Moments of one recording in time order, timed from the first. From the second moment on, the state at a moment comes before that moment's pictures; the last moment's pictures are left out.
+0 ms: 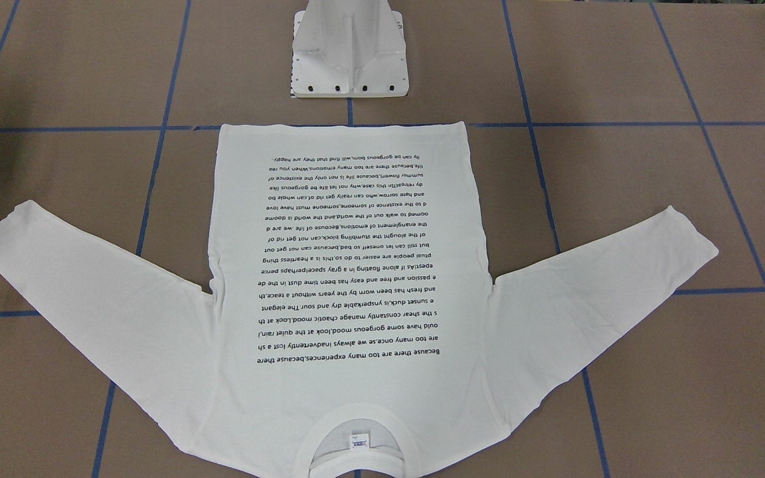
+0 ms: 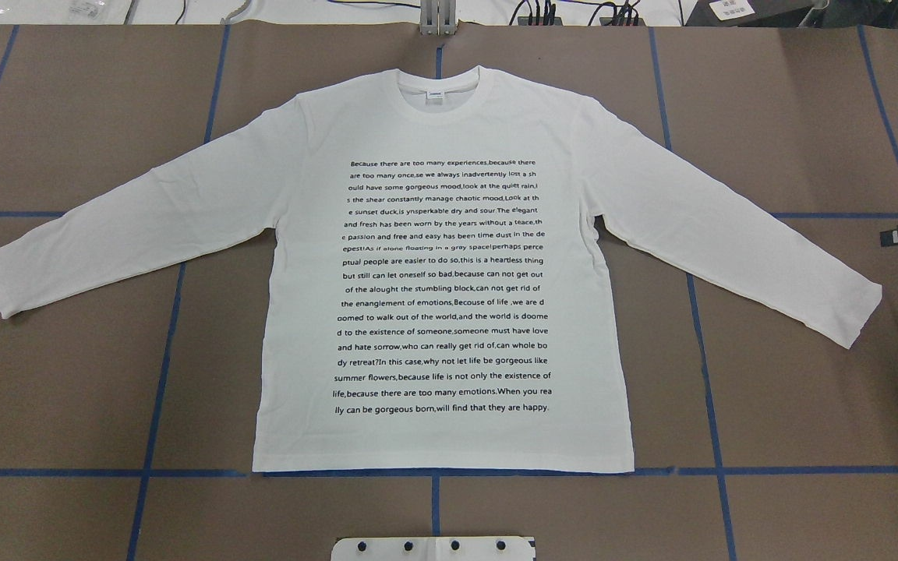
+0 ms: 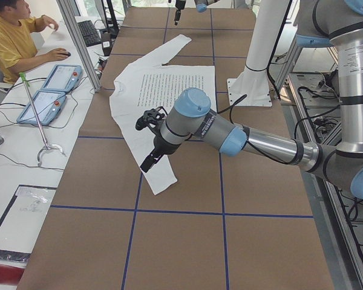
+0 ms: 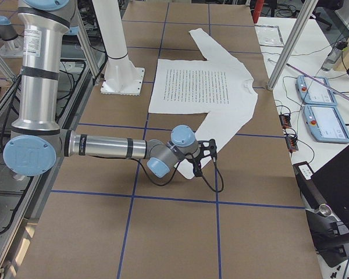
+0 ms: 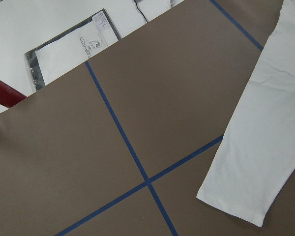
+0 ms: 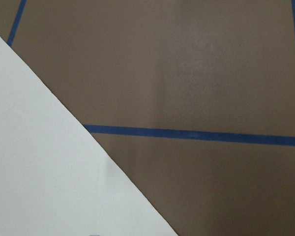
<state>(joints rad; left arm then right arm) -1.64 -1.39 -2.01 -1.87 -2.30 0.21 1.18 -1.70 1.52 -0.60 2.21 0.73</state>
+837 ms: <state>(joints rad) -1.65 -1.38 -2.02 -1.87 -2.30 0.22 1.05 -1.72 1.44 -0.51 2.11 0.77</state>
